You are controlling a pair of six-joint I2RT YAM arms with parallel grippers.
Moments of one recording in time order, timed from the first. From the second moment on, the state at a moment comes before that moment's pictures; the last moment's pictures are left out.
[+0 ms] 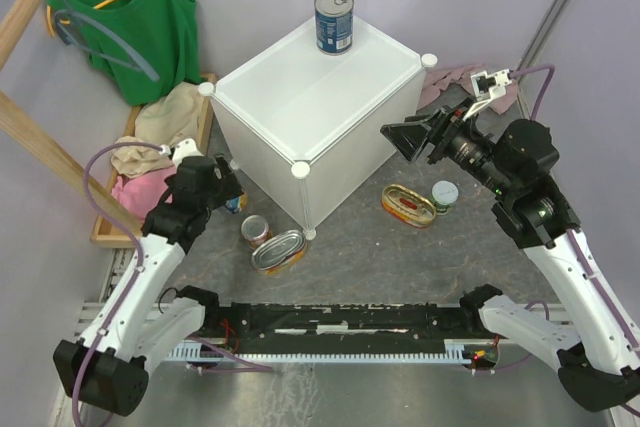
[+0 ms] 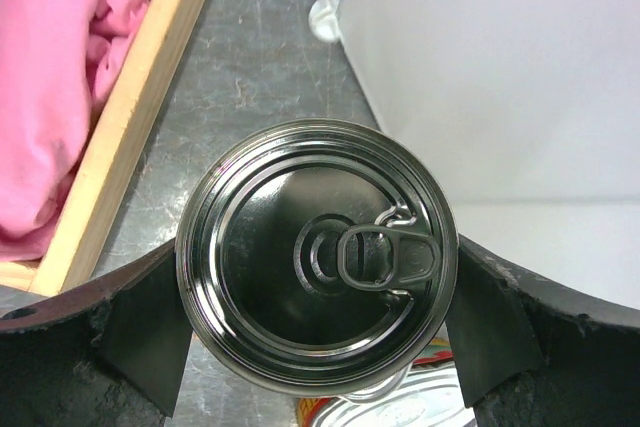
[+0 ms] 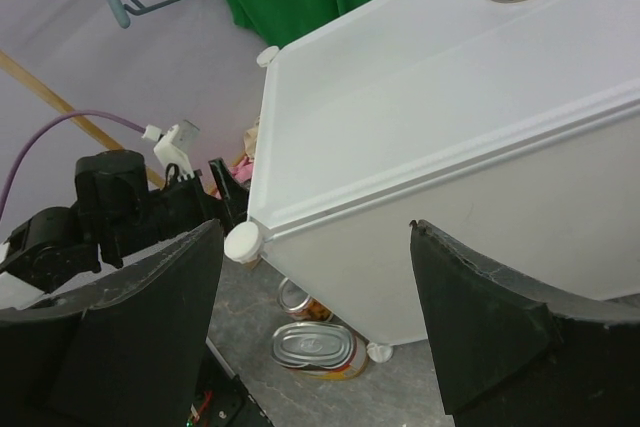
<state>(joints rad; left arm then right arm) -0.27 0.88 0.78 -0.58 -0.37 -0.55 0.47 0.91 1.22 -0.25 -0.27 0.52</state>
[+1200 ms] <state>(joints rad) -0.27 0.78 1.24 -0.64 -0.19 -0.51 0.48 1.04 1.22 -0.25 -0.16 0.47</state>
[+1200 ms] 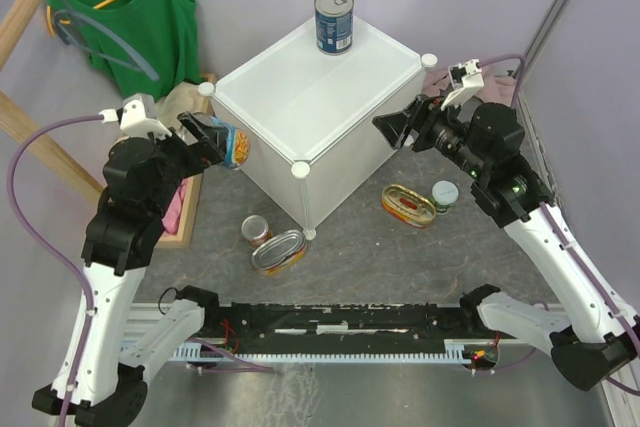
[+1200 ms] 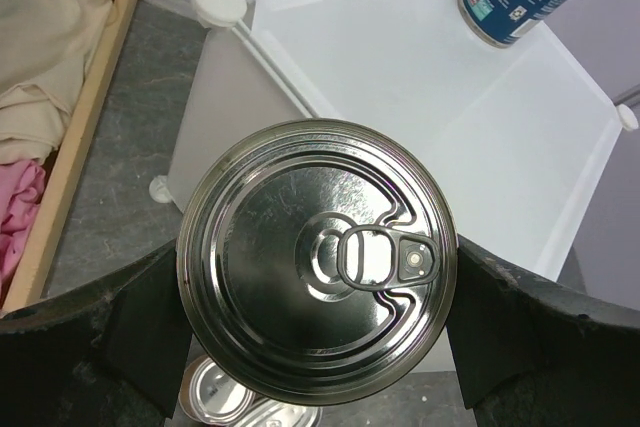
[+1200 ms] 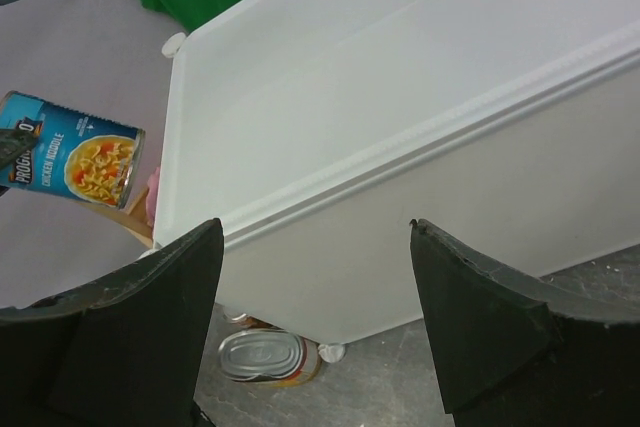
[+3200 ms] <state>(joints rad) -0.62 1.54 1.78 -0.43 -0.17 -0.28 0.57 1.22 1.38 -0.27 -0.03 0.29</state>
